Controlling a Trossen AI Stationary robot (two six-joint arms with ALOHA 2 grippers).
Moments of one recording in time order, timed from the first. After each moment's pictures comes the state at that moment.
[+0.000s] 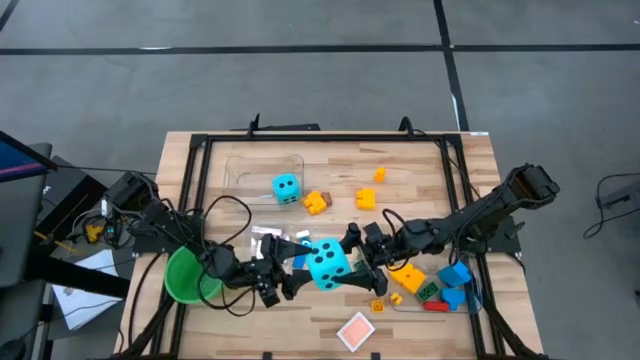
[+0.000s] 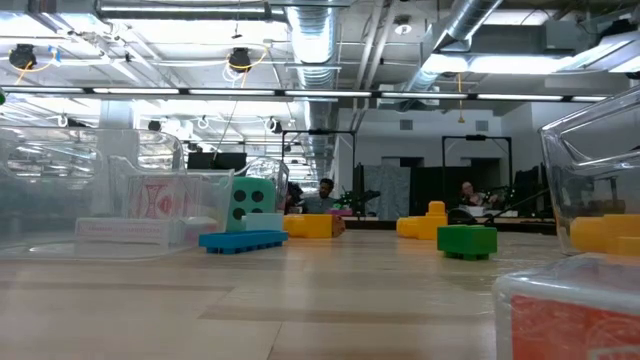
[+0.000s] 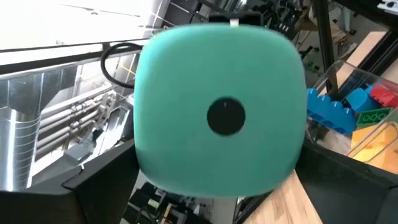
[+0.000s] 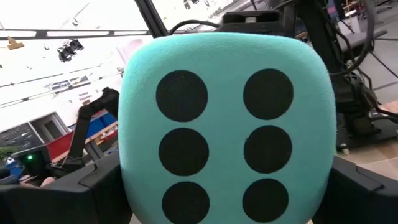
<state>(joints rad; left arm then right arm) -0.59 1.58 0.80 1.09 -0.76 1.28 0.42 1.50 0.82 0.82 0.09 0.47</state>
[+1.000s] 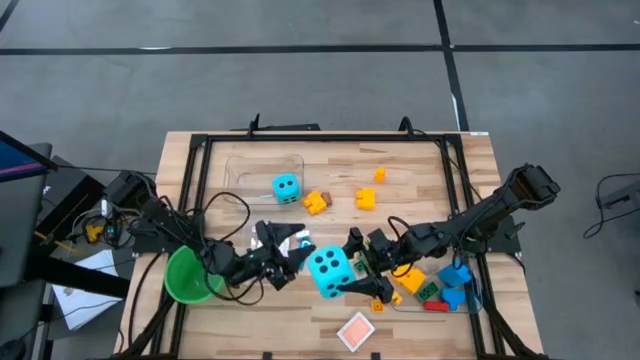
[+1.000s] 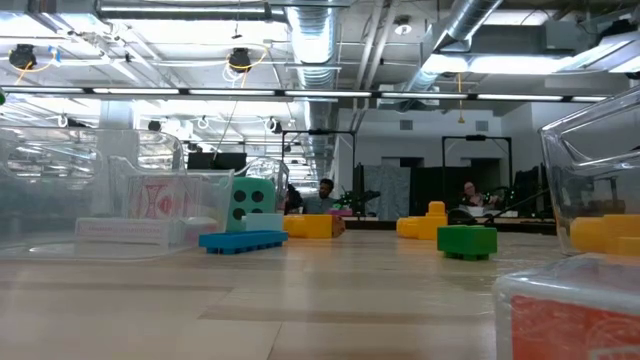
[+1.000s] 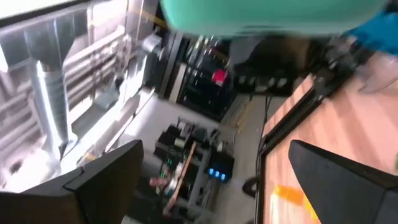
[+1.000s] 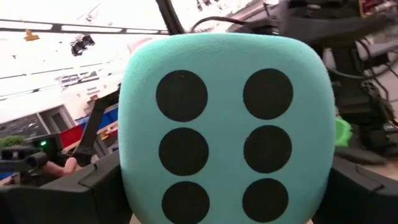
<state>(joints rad) -0.60 1.55 0.80 1.07 -1.01 1.36 0.43 1.49 0.82 0.84 0.11 0.41</state>
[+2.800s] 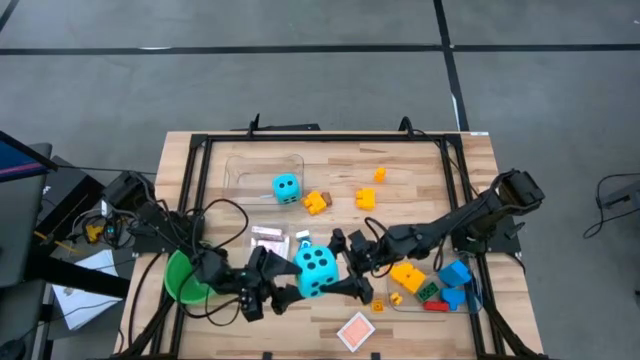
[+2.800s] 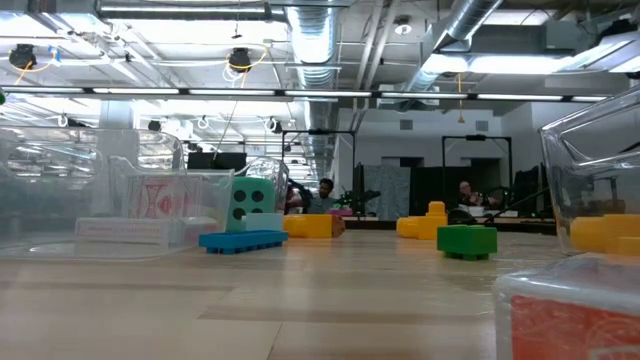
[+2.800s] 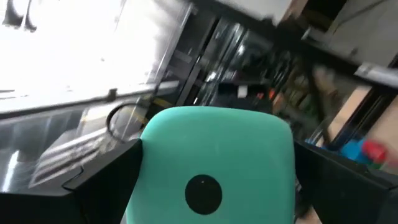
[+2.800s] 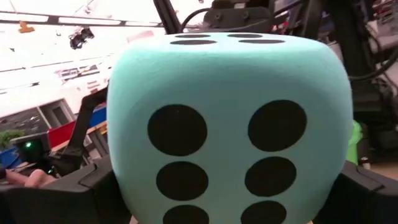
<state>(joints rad) -0.62 1.57 0.80 1.11 -0.65 1.31 0.39 1.64 0.96 0.82 0.04 0.42</state>
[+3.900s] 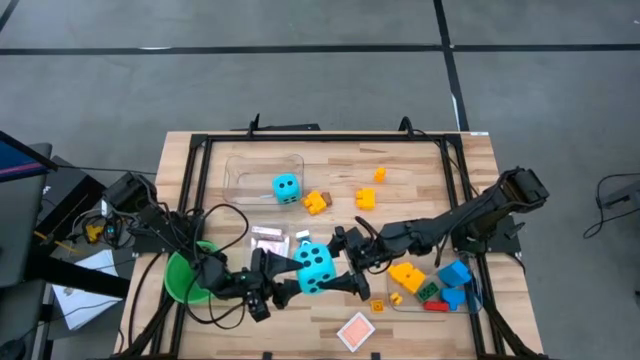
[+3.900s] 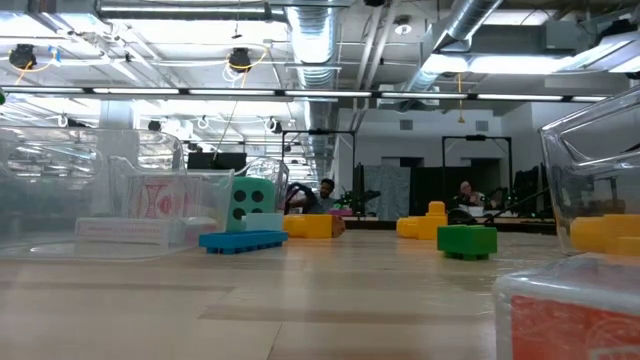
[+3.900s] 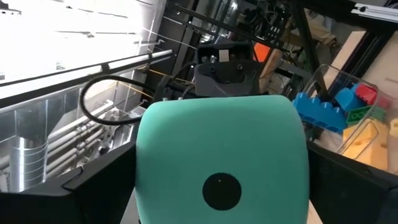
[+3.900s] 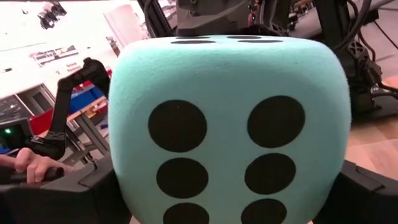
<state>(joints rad) -0.66 1.58 0.79 1.12 -0.83 1.42 0.39 1.60 0.98 0.61 0.03 0.47</state>
